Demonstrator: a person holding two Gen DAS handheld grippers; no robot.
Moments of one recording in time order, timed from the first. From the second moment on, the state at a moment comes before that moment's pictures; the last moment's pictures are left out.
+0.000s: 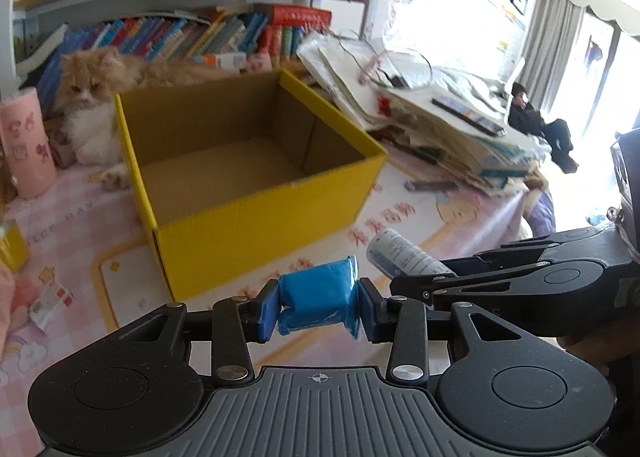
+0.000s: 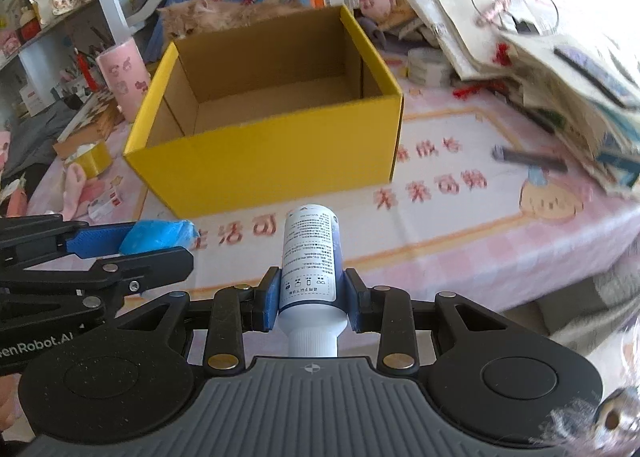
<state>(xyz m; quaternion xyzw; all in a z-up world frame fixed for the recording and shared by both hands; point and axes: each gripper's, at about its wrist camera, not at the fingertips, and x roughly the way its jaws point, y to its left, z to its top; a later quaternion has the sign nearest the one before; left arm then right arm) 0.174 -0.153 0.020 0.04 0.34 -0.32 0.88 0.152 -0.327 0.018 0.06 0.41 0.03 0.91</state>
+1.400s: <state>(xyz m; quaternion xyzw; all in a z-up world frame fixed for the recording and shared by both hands) 0.328 -0.204 0.008 0.15 0.33 -0.19 0.91 0.361 -0.331 0.003 -0.10 0.40 0.19 0.89</state>
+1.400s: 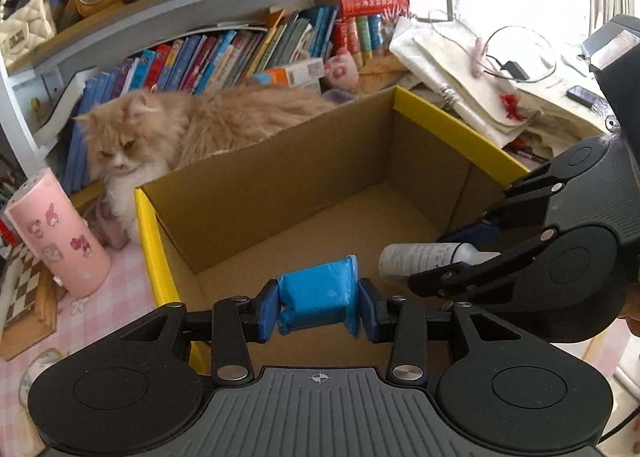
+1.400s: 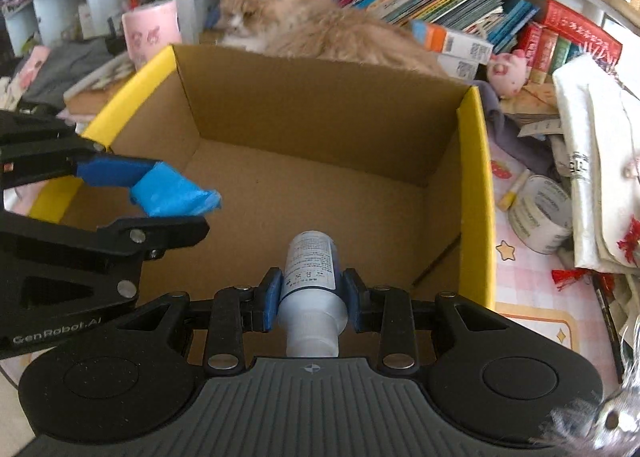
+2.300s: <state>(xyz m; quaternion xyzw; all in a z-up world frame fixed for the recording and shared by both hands) 0.282 -0.180 0.049 0.09 0.27 -0.15 0.95 0.330 -0.352 0.063 -0.06 0.33 0.18 0.92</state>
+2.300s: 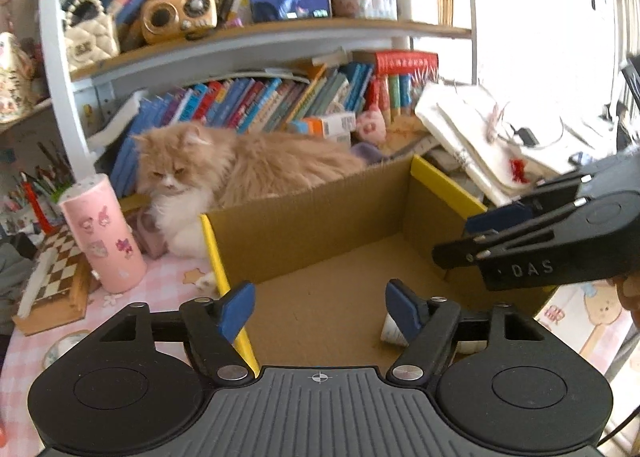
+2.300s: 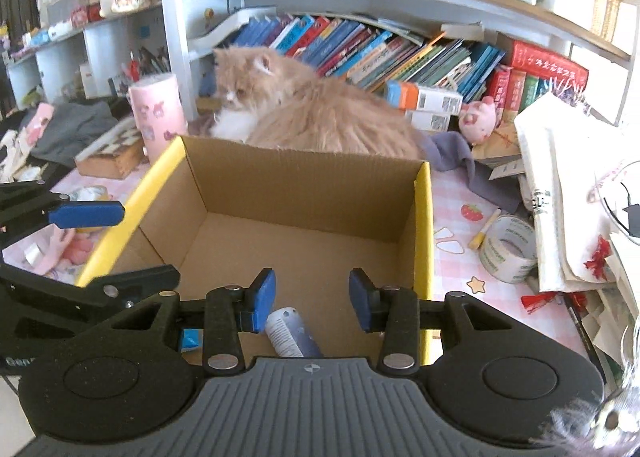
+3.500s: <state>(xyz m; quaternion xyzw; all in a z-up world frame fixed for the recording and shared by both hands) 0.182 -0.123 0.029 0.07 0.29 -0.15 0.94 0.187 -0.345 0.041 -0.02 0.30 0.07 0.95</state>
